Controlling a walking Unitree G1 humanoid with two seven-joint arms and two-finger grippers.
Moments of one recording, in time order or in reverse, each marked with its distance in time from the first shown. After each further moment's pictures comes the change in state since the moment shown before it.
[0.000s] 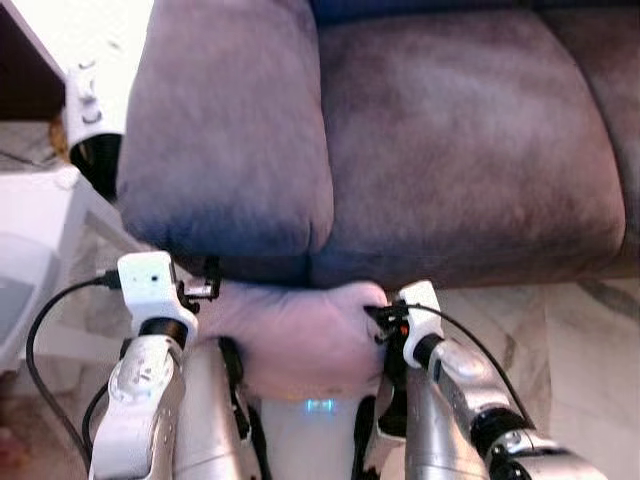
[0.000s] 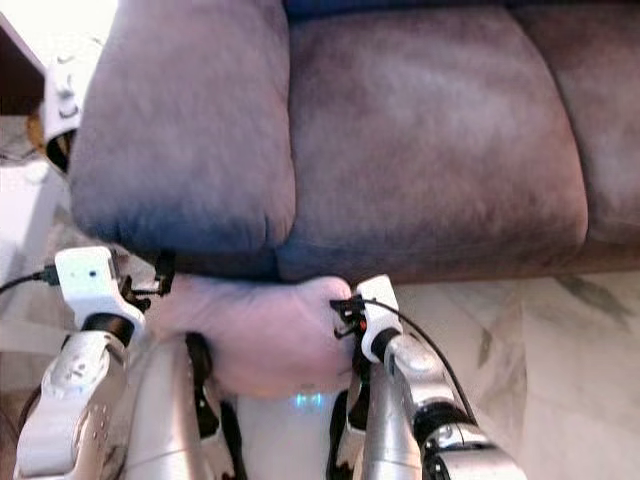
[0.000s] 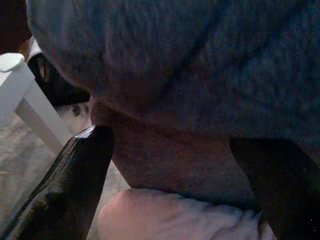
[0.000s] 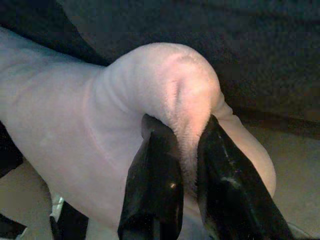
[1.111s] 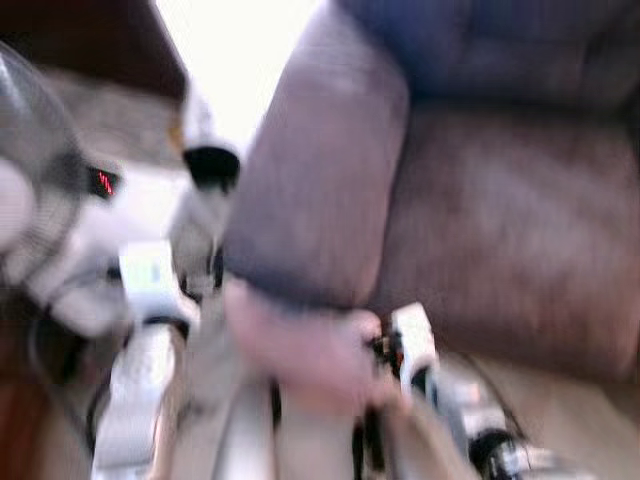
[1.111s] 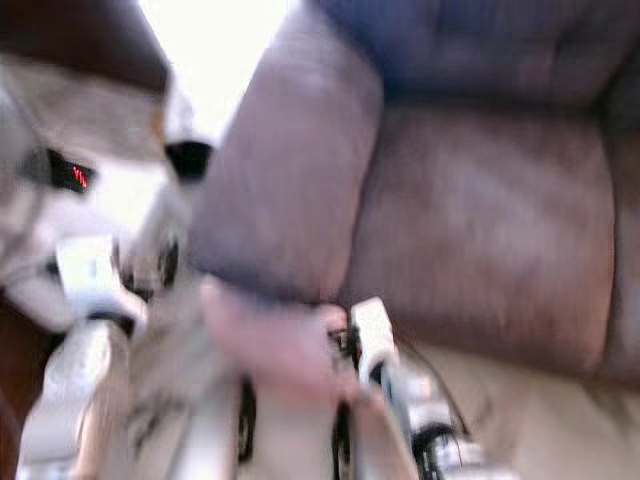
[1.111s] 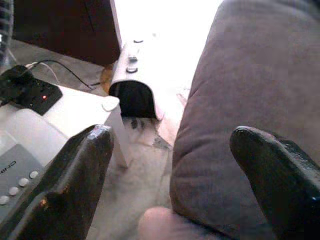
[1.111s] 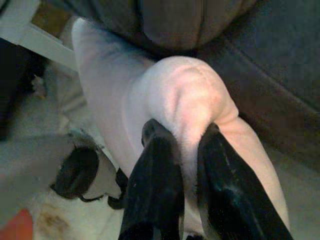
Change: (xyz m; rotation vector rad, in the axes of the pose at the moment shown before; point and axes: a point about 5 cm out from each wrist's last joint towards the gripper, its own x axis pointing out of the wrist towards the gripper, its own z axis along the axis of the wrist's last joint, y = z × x) left arm 0.004 -0.004 0.005 -0.023 -0.038 -0.022; right arm -0.006 0.011 -0.033 0.046 0.147 0.021
